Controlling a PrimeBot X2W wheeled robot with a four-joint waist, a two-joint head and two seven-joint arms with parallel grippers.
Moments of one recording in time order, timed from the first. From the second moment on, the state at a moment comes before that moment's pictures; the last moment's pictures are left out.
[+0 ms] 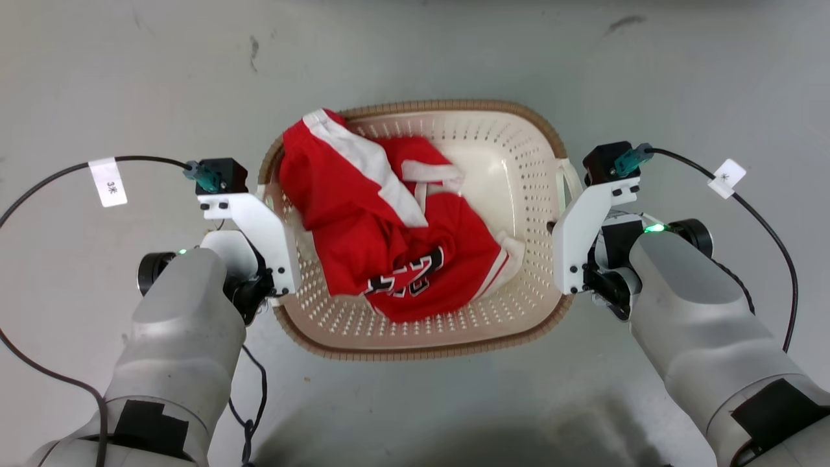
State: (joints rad) left arm -0.95 0.14 -0.27 1.28 -0.47 -0.13 0.21; right arm -0.98 -0.05 0.64 1.25 0.65 0.13 0.21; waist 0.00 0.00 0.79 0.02
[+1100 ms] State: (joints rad) left arm -0.84 0.14 -0.31 1.29 -0.57 -0.13 0.49; right arm -0.86 -0.09 0.79 1.22 0.87 0.13 0.51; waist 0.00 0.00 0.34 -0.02
